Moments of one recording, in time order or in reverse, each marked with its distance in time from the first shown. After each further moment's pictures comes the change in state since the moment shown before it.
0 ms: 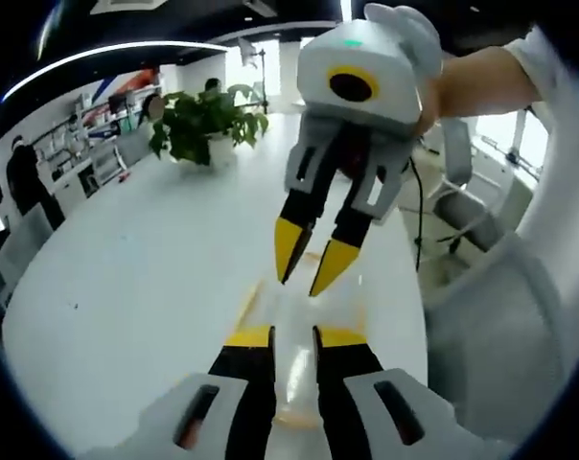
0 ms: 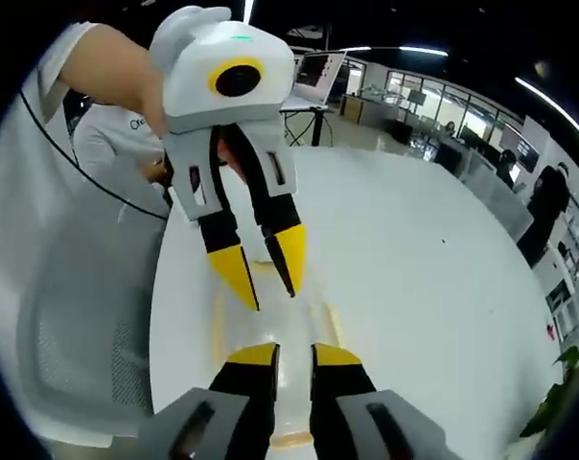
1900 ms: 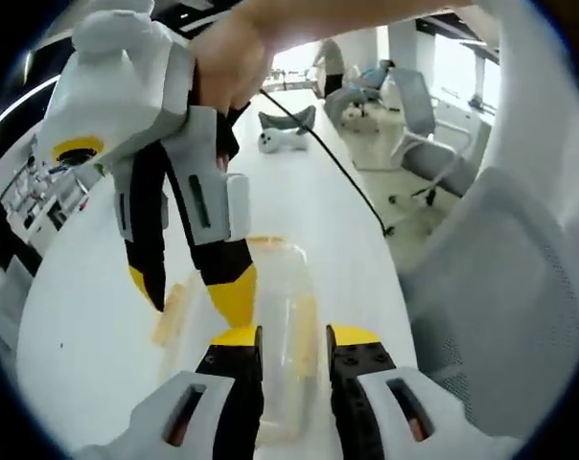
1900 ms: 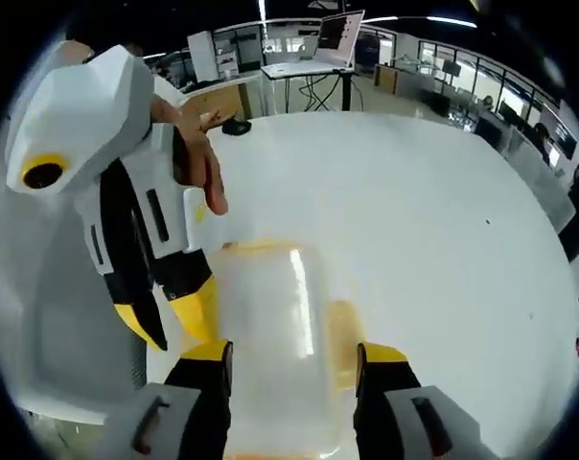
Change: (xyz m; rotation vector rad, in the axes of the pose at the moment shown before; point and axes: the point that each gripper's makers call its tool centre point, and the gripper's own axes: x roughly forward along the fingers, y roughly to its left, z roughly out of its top) left arm 0.027 -0.057 -0.022 0.205 0.087 -0.103; right arm 0.042 -0.014 -0.013 -0.012 0.153 0.210
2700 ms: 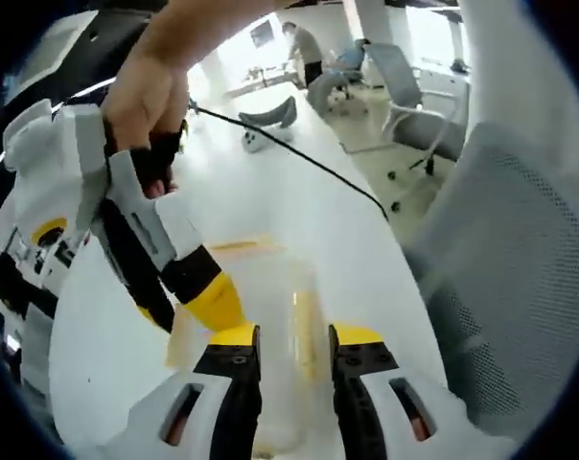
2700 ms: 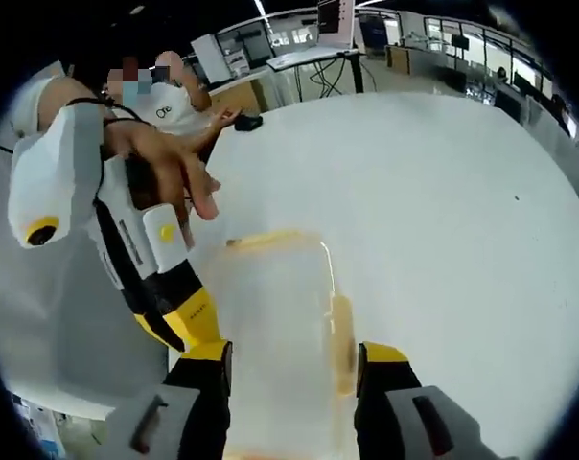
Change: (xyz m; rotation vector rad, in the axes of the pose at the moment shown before) left arm 0.009 -0.003 -0.002 0.227 0.038 0.061; right arm 0.007 0.002 -0.006 0.107 0.035 0.198
